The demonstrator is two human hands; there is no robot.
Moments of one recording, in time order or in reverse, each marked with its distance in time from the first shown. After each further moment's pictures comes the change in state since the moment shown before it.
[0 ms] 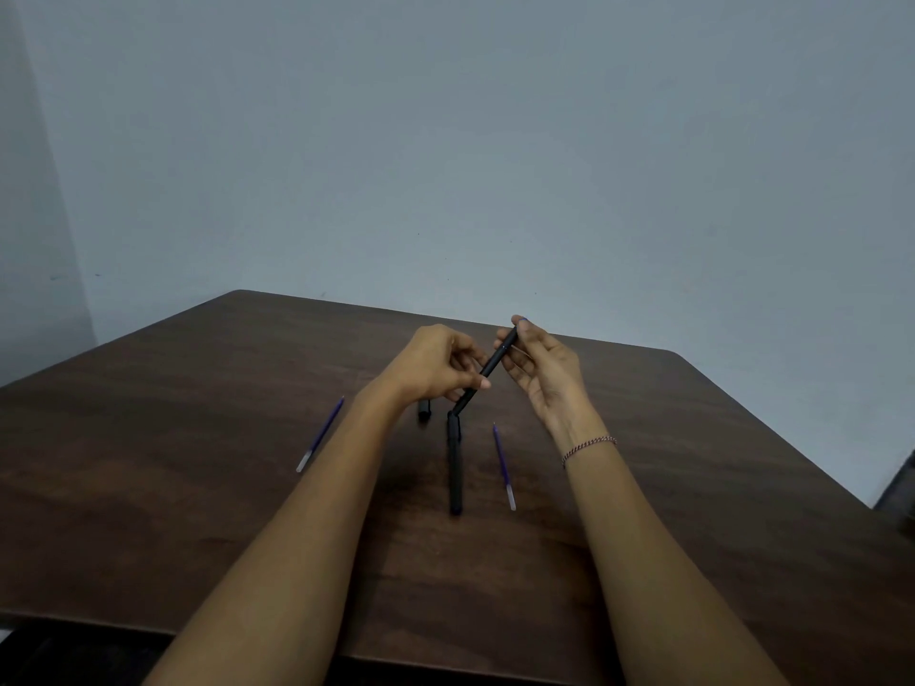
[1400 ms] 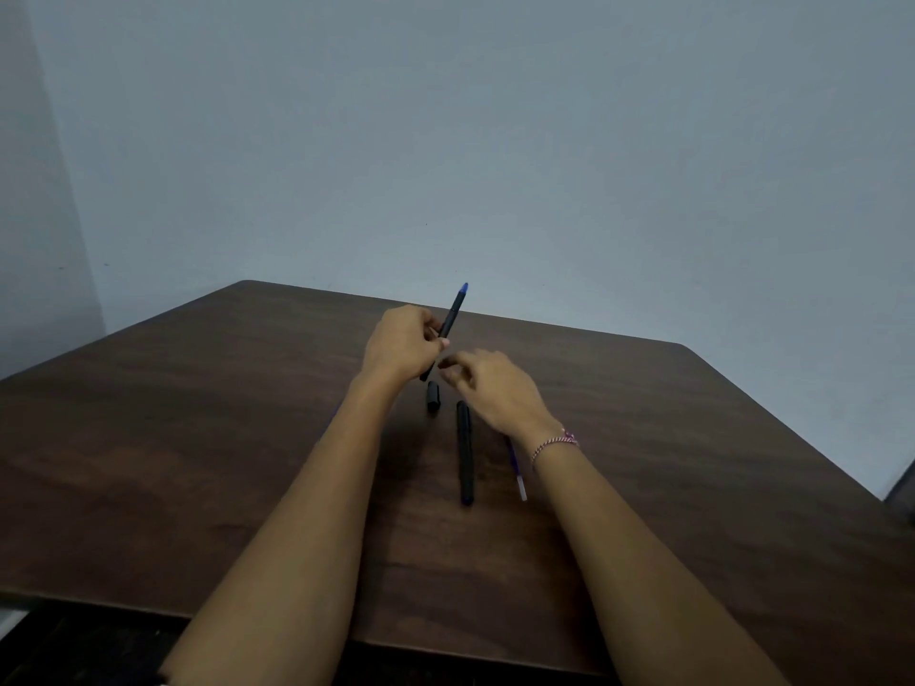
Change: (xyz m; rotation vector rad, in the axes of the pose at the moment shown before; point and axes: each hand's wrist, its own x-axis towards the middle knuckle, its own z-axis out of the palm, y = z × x) left_hand 0.010 -0.031 -0.019 0.295 0.390 -0.131; right_hand -0.008 0.038 0.023 -1.673 -0.332 -0.441
